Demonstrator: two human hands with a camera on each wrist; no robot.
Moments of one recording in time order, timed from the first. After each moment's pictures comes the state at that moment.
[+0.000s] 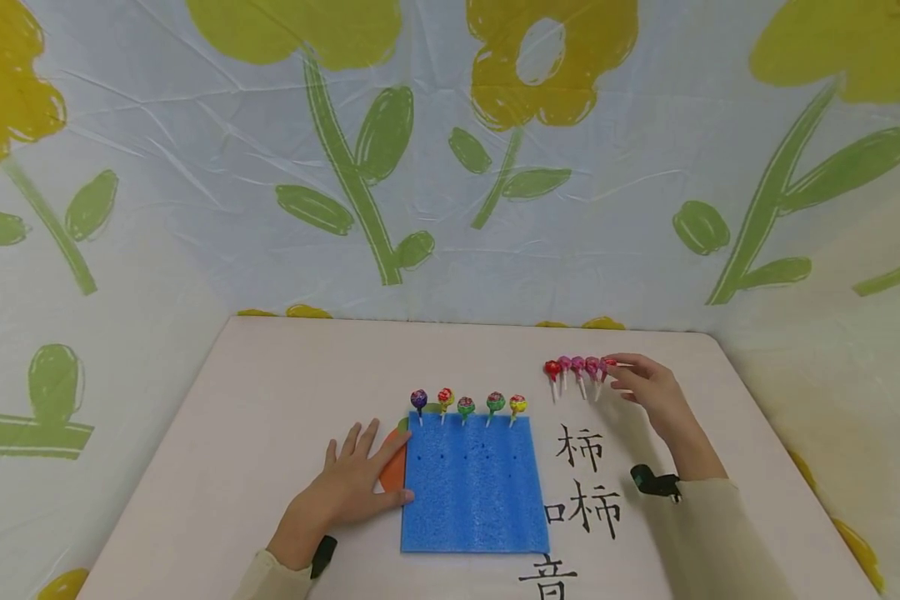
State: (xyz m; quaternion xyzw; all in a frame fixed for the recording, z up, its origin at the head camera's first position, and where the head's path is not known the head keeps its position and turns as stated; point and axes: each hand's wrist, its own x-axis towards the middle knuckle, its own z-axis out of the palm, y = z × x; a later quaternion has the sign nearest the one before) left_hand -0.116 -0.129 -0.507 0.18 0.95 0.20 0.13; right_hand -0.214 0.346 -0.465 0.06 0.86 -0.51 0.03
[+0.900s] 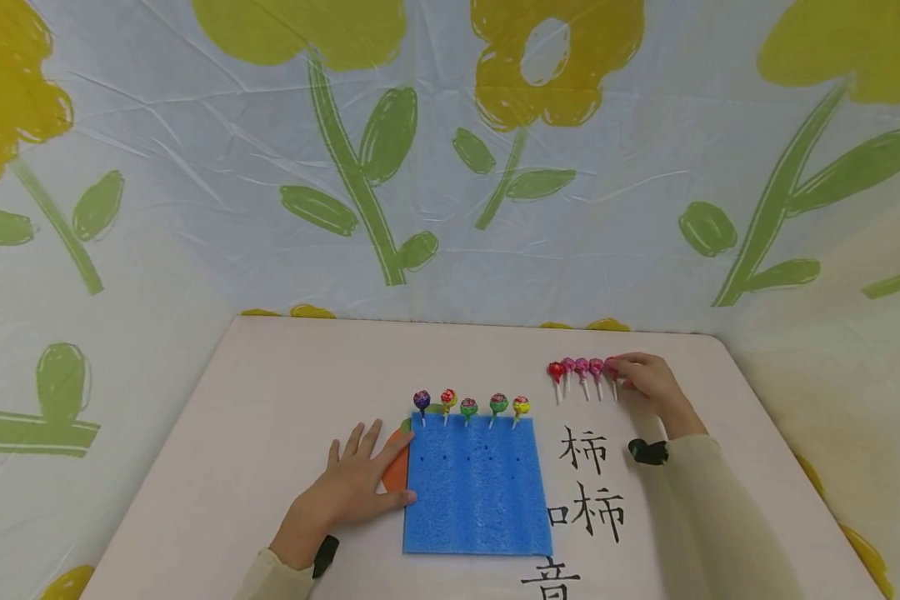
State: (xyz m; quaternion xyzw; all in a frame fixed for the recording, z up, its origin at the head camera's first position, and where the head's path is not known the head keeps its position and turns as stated) left_hand -0.115 -0.129 -0.504 0.18 0.95 0.21 0.14; right_hand -0.269 0.367 -0.493 0.16 0.86 -0.47 0.08
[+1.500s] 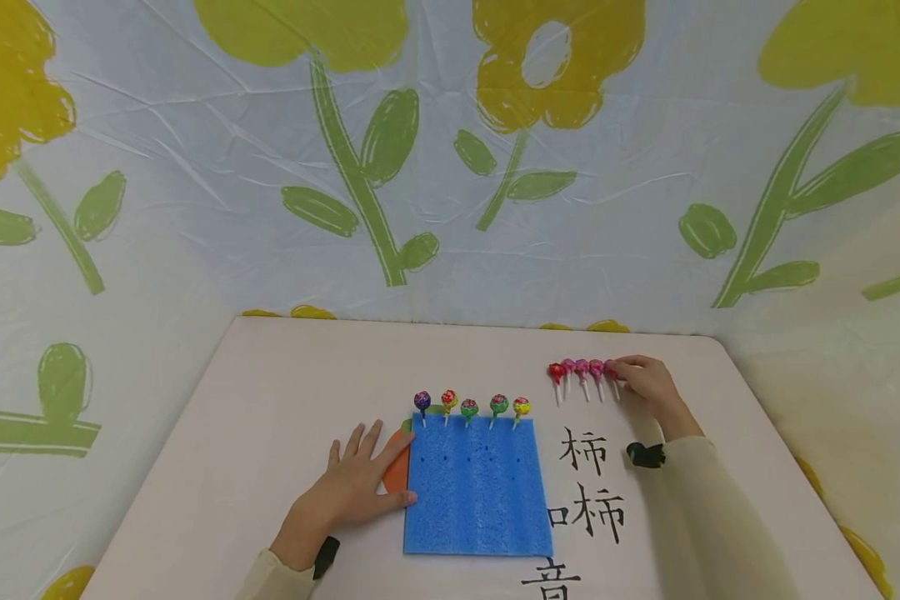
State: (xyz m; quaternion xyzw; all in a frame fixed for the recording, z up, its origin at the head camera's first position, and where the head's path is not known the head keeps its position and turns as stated) left_hand -0.115 -0.129 -0.505 0.18 0.95 0.20 0.13; right_hand -0.267 0.365 -0.500 0.16 0.87 -0.46 0.06
